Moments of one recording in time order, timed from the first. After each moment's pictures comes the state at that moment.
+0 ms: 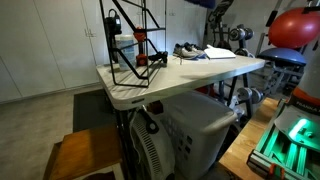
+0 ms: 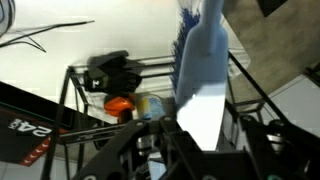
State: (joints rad) arm -0.10 -0.22 -0.22 -1.80 0.41 1.67 -0.94
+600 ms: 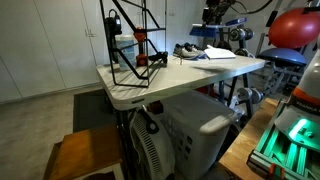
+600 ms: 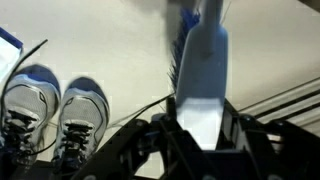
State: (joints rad) arm -0.13 -0.08 -0.21 -1.99 0.16 2.03 -0.61
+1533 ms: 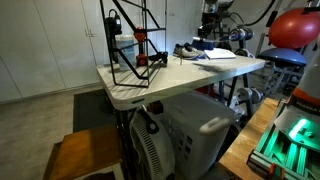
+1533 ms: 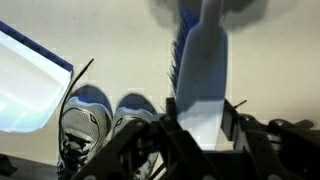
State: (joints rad) arm -0.13 0.03 -0.19 -2.10 -0.10 2.35 -0.26
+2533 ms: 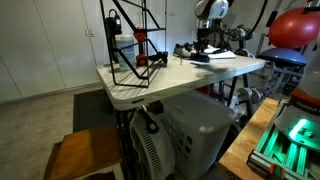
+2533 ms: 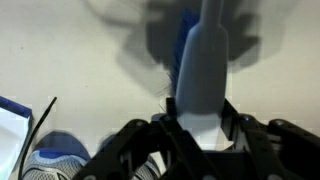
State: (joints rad) arm -0.14 0.23 -0.18 -2.03 0.00 2.36 -0.21
